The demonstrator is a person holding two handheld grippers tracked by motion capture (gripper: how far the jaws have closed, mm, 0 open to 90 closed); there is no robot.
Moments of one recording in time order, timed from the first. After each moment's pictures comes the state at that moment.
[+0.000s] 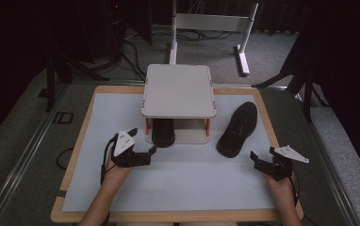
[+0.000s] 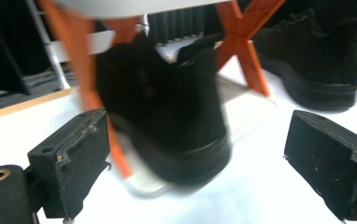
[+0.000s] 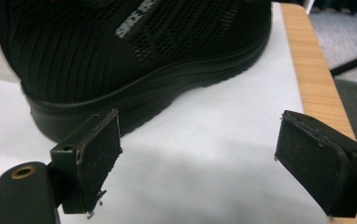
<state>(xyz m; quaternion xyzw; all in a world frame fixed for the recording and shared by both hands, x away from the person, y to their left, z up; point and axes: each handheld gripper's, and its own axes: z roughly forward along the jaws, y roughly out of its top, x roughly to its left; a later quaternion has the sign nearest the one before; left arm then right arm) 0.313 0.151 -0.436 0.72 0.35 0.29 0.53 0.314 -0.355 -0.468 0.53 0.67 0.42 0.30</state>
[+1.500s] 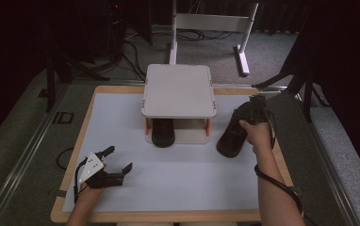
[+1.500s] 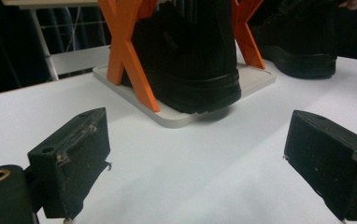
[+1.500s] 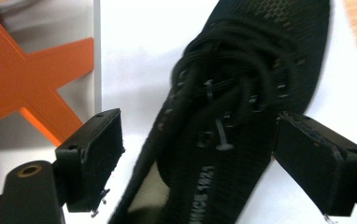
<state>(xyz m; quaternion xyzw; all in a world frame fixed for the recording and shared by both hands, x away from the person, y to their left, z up) 0.271 0.225 -0.488 0.70 0.32 0.29 0.57 0.466 -0.280 -0.376 0.73 0.63 0.24 0.10</state>
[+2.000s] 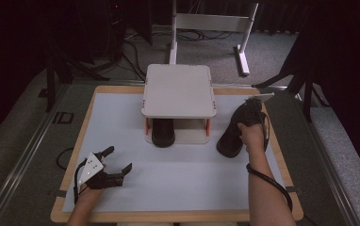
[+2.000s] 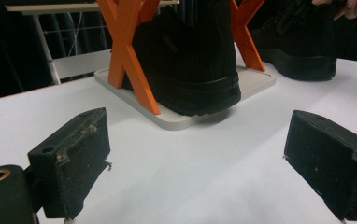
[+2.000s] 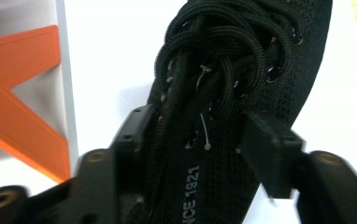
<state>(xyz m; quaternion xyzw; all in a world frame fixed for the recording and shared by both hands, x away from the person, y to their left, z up) 0.270 0.225 -0.489 0.70 0.32 0.29 0.57 0.472 -0.275 -0.392 0.75 0.62 0.20 0.10</state>
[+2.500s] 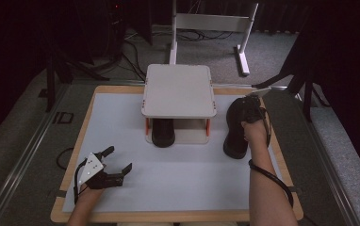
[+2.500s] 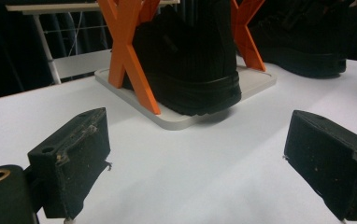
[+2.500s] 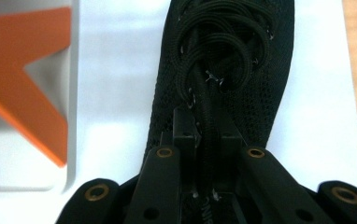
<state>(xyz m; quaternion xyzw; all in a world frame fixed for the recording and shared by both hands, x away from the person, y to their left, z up) 0.269 0.224 -0.489 0.70 0.32 0.29 0.57 0.477 -0.272 -0.378 0.70 0.68 0.18 0.12</state>
